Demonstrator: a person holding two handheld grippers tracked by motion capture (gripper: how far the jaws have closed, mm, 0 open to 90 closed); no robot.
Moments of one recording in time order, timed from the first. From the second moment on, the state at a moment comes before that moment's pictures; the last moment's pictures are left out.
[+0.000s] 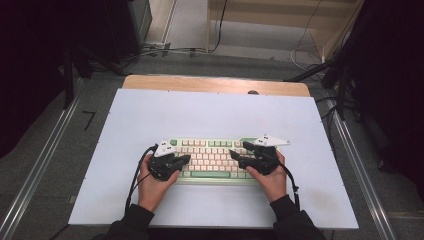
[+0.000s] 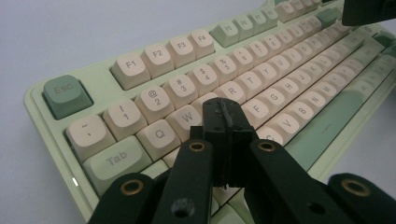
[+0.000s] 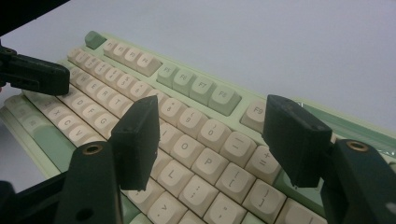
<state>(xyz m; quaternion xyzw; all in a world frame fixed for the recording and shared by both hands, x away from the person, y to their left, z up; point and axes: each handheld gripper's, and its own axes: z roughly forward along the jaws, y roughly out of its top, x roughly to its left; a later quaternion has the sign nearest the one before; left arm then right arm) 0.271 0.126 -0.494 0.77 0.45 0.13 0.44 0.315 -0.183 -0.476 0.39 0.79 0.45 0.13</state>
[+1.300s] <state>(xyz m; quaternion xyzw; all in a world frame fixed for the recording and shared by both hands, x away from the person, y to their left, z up) 0.265 0.137 -0.481 0.72 0.44 0.15 0.52 0.315 -0.182 -0.477 0.39 0.80 0.45 0.12</state>
